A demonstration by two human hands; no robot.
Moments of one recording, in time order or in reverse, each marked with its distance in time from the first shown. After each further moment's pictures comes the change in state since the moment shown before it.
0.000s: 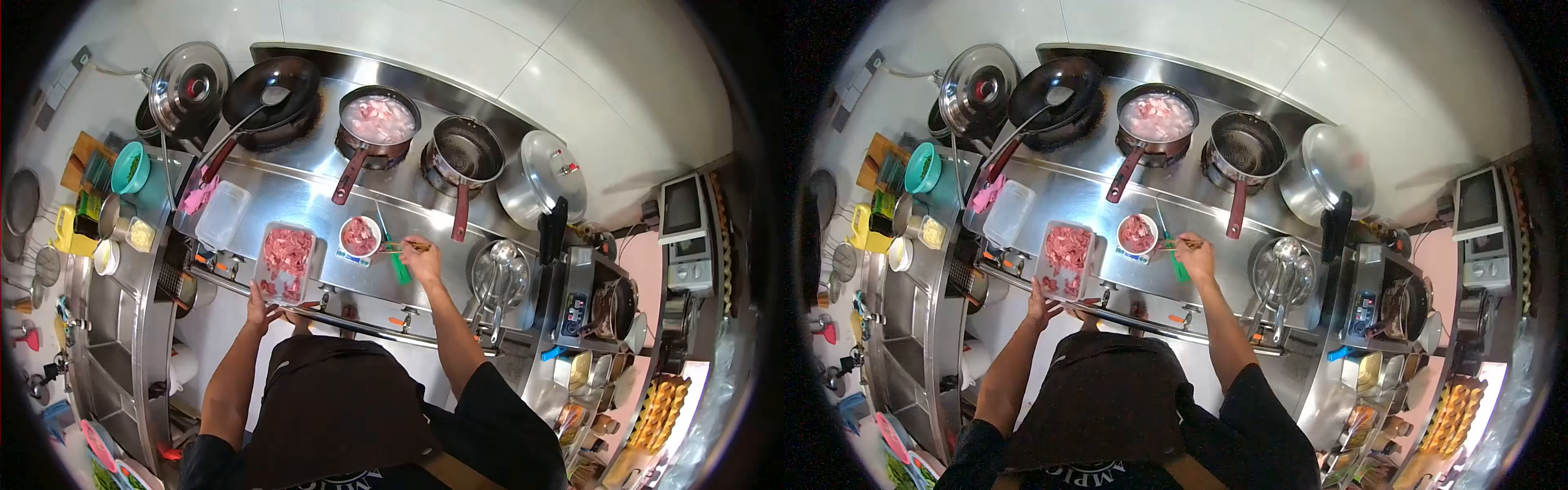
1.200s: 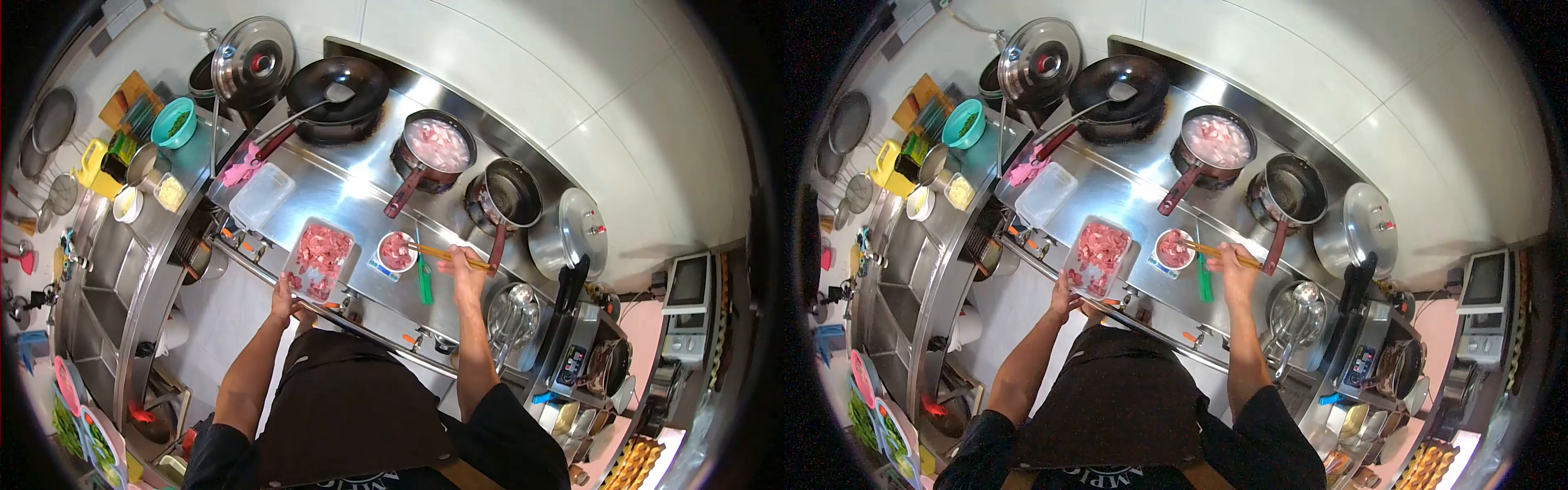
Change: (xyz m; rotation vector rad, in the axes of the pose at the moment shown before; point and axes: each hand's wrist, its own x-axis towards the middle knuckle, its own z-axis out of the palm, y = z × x) left_hand -0.013 -0.004 0.011 -0.024 0.056 0.106; right_hand -0.023 -0.098 0.011 0.226 -0.047 -0.118
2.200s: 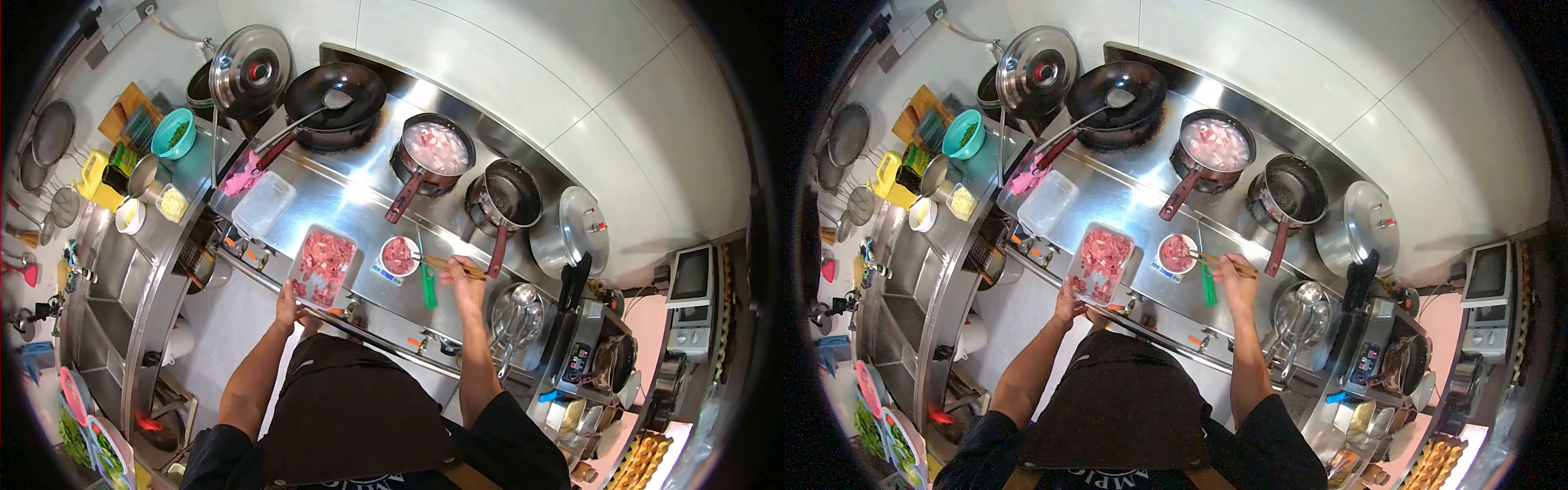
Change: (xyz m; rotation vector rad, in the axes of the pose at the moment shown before) left_hand 0.018 -0.015 -0.007 -0.019 0.042 0.028; right_hand -0.008 0.013 -0.011 -0.147 0.024 0.039
